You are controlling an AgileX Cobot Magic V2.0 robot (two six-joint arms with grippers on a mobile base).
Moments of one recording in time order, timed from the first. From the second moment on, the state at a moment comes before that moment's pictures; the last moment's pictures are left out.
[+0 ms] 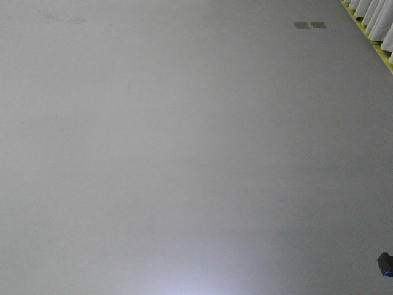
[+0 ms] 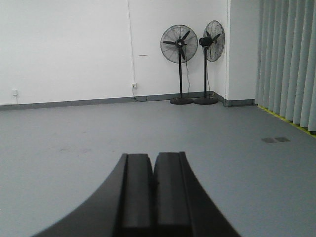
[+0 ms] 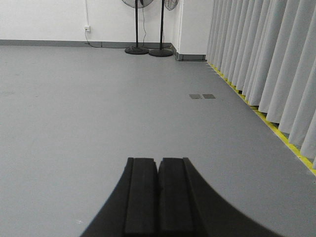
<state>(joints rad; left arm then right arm) -0.04 -0.01 0.03 0.02 -0.02 0.01 -0.06 -0.01 0.03 -0.12 0.21 0.10</state>
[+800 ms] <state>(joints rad) -0.04 -0.01 0.03 0.02 -0.02 0.01 -0.06 -0.01 0.03 -0.12 0.21 0.10</state>
